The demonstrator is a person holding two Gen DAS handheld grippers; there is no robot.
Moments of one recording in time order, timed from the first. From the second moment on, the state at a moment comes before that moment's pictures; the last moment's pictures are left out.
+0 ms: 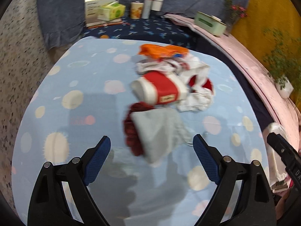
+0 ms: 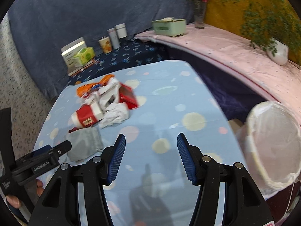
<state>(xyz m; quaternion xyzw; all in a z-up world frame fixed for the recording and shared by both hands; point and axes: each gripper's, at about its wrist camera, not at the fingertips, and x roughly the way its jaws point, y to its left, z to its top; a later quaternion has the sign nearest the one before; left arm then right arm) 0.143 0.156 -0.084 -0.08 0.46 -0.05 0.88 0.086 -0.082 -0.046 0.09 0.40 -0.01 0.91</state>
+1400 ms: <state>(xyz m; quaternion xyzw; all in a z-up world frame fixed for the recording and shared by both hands) 0.184 0.154 -0.134 -0.07 0.50 -0.09 0.86 0.119 -0.045 -0.085 0.12 0.44 0.03 0.89</state>
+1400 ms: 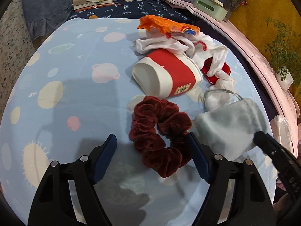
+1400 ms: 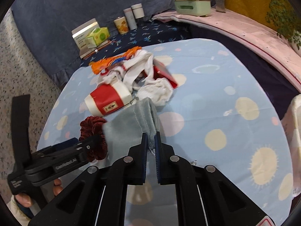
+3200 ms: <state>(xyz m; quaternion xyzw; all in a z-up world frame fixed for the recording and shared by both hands) 0.079 -0.144 0.013 0.04 0.40 -0.35 0.85 -0.030 -0.300 0.021 0.23 0.28 -0.17 0.92</state>
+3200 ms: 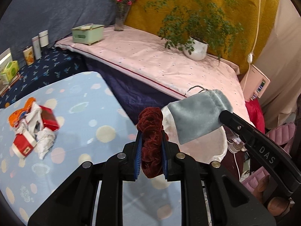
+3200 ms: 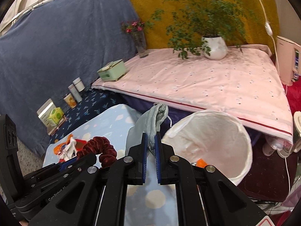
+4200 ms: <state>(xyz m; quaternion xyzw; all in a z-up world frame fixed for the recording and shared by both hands) 0.078 -0.241 -0.015 0.07 0.42 -0.38 0.82 -0.047 -0.381 -0.017 0.25 0.30 -0.24 0.89</state>
